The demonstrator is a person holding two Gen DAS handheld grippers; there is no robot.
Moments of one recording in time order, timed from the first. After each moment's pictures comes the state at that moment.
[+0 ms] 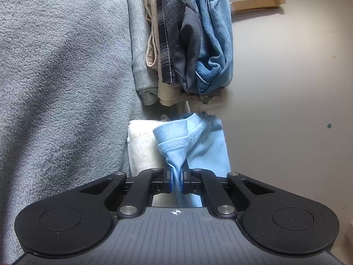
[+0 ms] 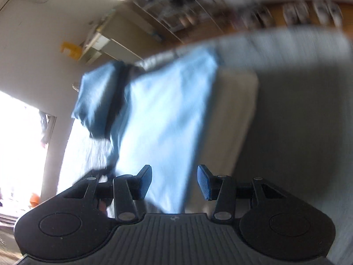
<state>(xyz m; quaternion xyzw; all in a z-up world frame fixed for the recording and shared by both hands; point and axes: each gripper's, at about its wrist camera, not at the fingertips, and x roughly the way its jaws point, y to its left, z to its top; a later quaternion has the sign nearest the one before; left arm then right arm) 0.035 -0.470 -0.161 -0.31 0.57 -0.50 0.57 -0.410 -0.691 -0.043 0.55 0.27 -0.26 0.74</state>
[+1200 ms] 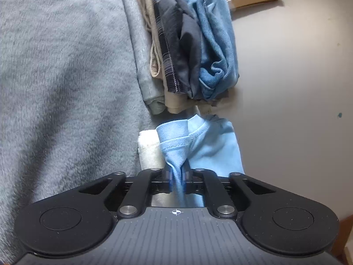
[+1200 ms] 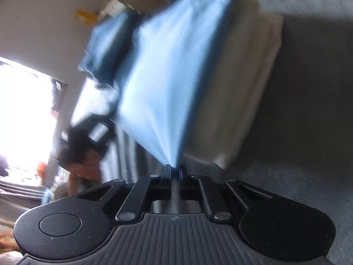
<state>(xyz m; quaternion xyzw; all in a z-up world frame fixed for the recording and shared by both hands) 0.045 -0.472 -0.151 -0.26 0.55 -0.49 0.62 -0.398 -0.641 -0.089 0.53 0.34 -0.20 0.75</state>
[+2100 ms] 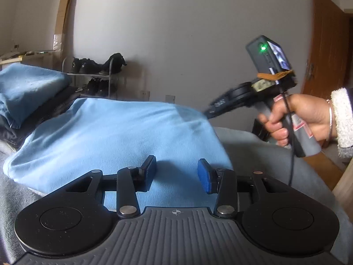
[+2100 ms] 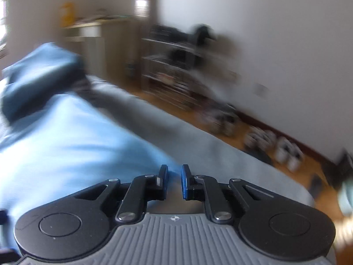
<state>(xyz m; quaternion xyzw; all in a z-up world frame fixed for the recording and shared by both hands) -0.188 -0.511 -0.088 0.11 0.19 -0.74 0.64 -0.341 -0.741 -0.048 0.15 0.32 -0.46 0.81</state>
